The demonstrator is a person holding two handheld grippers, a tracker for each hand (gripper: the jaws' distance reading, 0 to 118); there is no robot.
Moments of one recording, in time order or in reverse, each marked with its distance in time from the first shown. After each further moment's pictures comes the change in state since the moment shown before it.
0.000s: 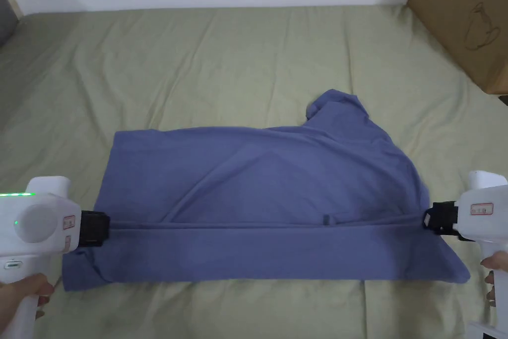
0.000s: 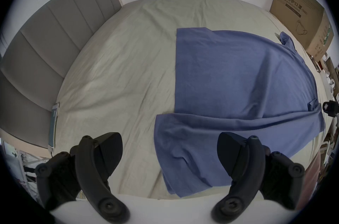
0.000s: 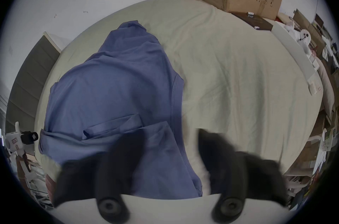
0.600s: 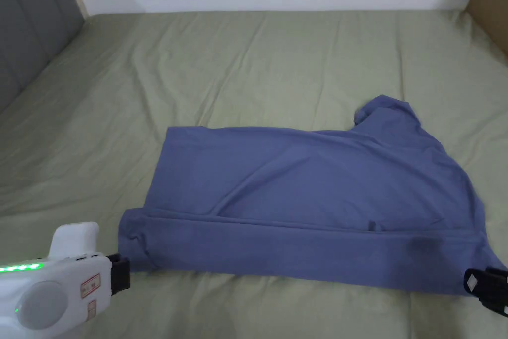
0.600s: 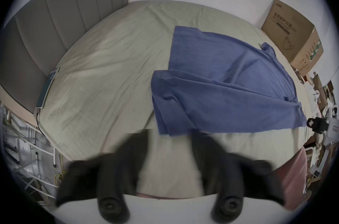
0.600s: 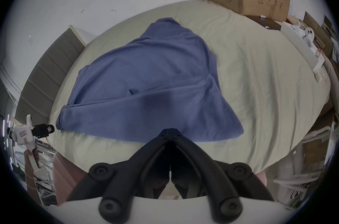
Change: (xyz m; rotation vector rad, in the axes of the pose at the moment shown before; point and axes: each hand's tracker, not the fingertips) left arm -0.019 -0.096 0.053 0.073 -0.139 0.144; right arm -0.032 -0.093 0.058 0.061 0.177 0.049
